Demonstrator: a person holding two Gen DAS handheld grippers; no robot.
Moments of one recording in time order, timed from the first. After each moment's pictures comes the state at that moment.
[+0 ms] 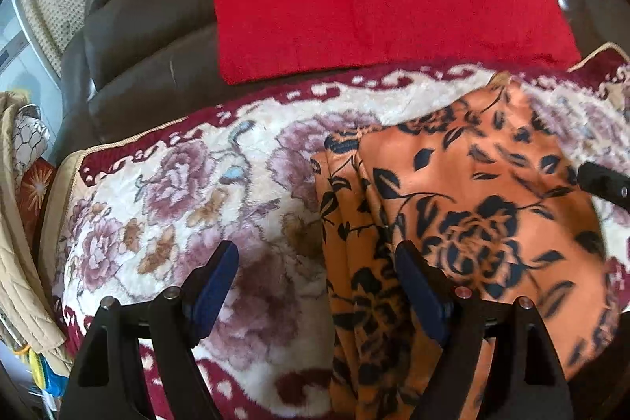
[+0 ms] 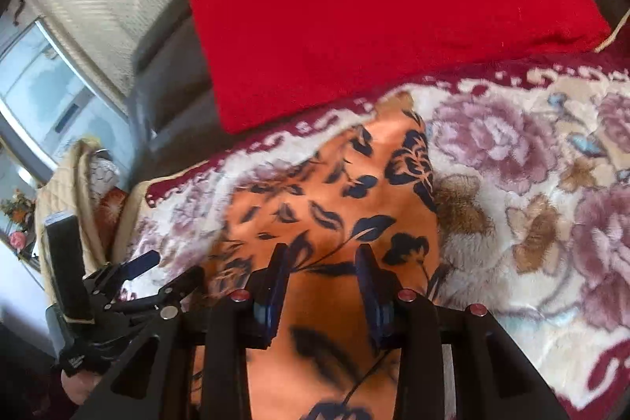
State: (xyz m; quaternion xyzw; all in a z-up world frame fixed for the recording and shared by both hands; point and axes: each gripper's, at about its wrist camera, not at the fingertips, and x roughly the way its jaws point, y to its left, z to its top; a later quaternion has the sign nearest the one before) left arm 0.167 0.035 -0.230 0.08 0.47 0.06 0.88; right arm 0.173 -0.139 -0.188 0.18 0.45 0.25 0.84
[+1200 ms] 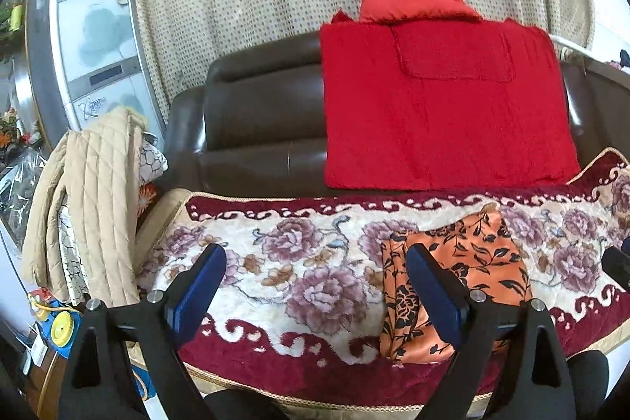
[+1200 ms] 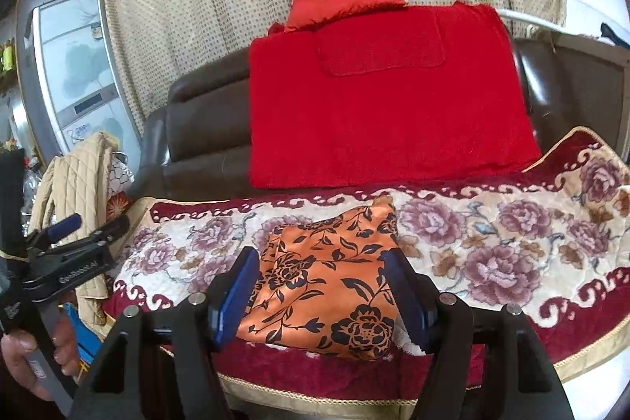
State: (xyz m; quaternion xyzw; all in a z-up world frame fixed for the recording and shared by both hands) left arm 0.009 0.058 -0.061 0.04 0.30 0.16 0.94; right arm 0.010 -0.154 -0.030 0.09 0.32 0.19 0.93
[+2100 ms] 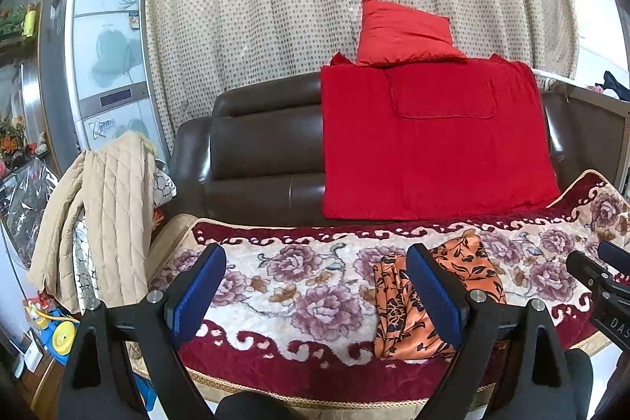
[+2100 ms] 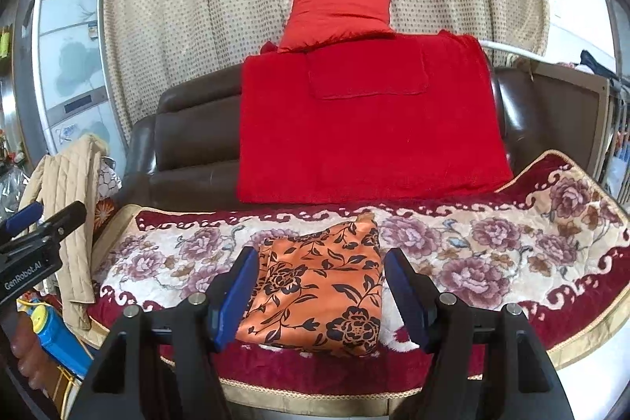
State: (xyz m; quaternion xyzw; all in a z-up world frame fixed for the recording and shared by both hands) left arm -0.052 0.051 -0.016 0.04 0.24 0.15 0.96; right arm -0.025 -0.149 -0.001 0.06 0.28 0.15 0.95
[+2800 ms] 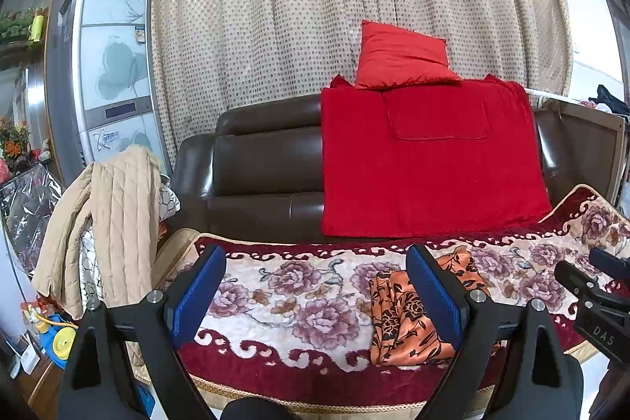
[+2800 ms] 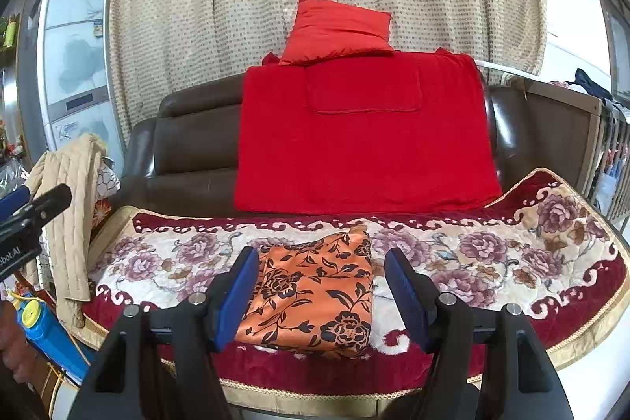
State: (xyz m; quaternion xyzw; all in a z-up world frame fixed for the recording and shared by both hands) left arm -0.077 0.049 0.008 0.04 0.21 0.14 0.97; right arm -0.042 -0.153 0.015 0.04 0.27 0.15 0.95
